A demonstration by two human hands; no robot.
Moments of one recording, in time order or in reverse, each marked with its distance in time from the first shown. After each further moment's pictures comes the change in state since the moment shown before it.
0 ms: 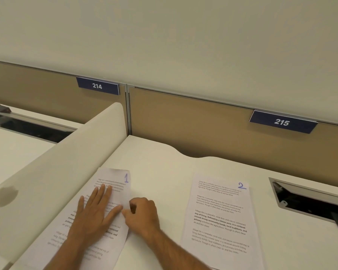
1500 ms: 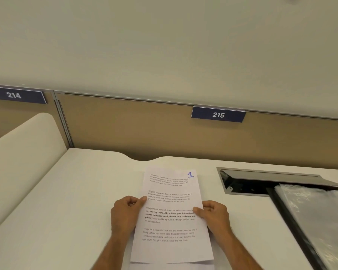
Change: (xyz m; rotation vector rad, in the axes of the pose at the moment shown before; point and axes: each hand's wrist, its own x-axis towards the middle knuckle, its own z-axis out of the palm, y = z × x) left_hand 0.044 0.244 0.053 -0.937 -0.001 -0.229; right_hand -0.075 0.223 -0.237 0.490 0.600 0.424
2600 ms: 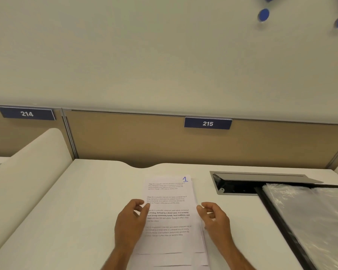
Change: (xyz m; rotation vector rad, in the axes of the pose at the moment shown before) left_hand -0.052 0.011 -0.011 0.154 0.039 0.333; right_hand -0.051 -0.005 -0.023 -0.078 0.105 -0.239
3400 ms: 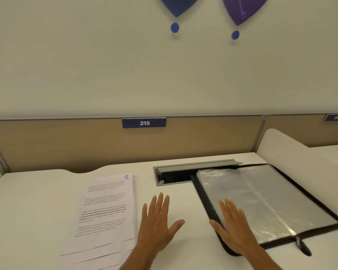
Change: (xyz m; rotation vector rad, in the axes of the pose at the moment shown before) left_hand -0.141 0.135 0.174 0.673 -0.546 0.519; right_hand -0.030 0.082 -0.274 -1.071 -0.141 -0.031
